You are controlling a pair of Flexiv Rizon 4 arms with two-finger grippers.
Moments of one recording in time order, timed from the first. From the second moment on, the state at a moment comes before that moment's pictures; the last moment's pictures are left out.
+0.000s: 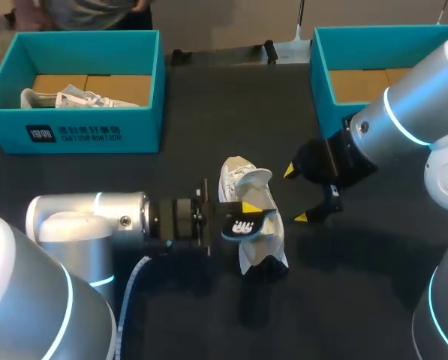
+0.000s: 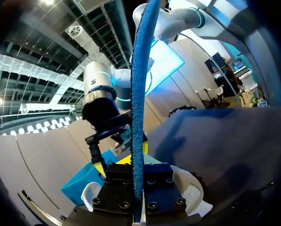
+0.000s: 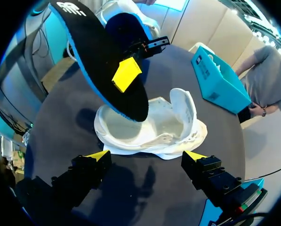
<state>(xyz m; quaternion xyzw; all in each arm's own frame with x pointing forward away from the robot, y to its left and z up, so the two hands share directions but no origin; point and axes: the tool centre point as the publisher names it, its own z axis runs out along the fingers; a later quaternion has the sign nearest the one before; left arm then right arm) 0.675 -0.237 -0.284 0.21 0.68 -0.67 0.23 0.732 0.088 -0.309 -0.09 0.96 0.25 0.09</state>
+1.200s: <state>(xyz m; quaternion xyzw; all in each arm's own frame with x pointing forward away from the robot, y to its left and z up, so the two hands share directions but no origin) 0.696 -0.246 -0.333 0.23 0.71 -0.64 0.21 0.732 0.088 -0.309 -0.09 0.96 0.25 0.09</state>
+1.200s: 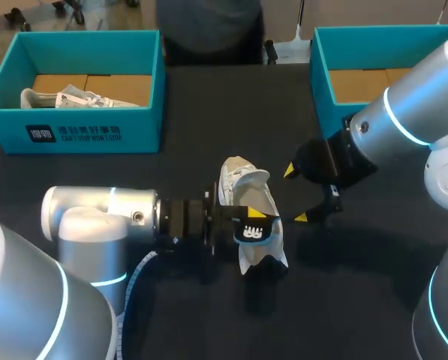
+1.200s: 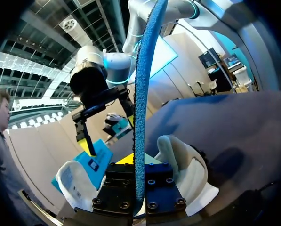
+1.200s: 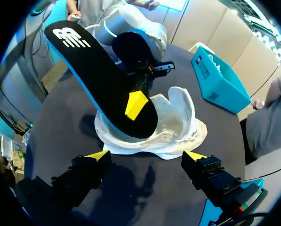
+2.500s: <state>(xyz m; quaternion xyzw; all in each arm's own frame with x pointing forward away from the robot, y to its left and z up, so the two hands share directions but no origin) 0.707 -0.251 -0.331 0.24 0.69 -0.64 0.22 0.732 0.088 -0.309 -0.09 0.96 0.25 0.09</state>
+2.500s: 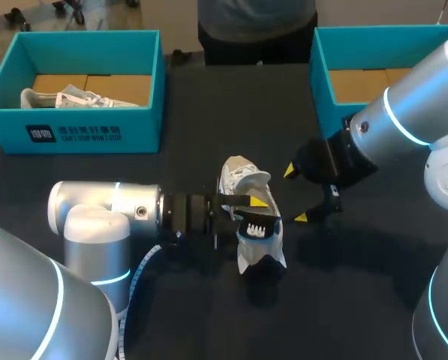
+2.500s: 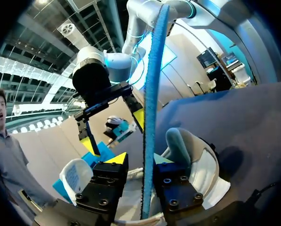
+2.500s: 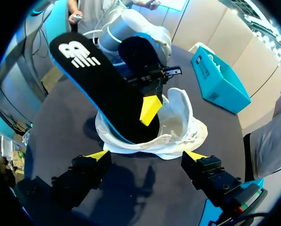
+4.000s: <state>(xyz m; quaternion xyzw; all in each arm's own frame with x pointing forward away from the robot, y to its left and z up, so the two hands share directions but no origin) 0.715 -0.239 -0.353 0.21 0.74 -0.61 0.19 0.732 0.088 -0.309 -0.09 0.96 0.25 0.09</state>
